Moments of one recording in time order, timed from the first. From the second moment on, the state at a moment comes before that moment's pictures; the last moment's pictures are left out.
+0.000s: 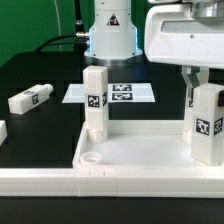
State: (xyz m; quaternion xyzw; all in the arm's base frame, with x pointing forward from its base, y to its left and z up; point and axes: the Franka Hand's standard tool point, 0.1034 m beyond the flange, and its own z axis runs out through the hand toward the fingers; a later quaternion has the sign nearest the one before) arm 0.659 0.095 0.113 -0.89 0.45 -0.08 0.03
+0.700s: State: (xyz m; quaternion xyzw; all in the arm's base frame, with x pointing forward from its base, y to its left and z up) arm 0.657 0.095 0.112 -0.74 0.67 -0.06 0.05
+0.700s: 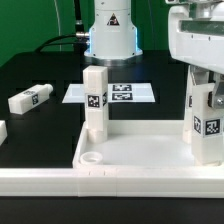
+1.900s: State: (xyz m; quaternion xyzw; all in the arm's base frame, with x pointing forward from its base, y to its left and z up) arm 0.654 0.104 0.110 -0.85 0.51 -0.06 0.03
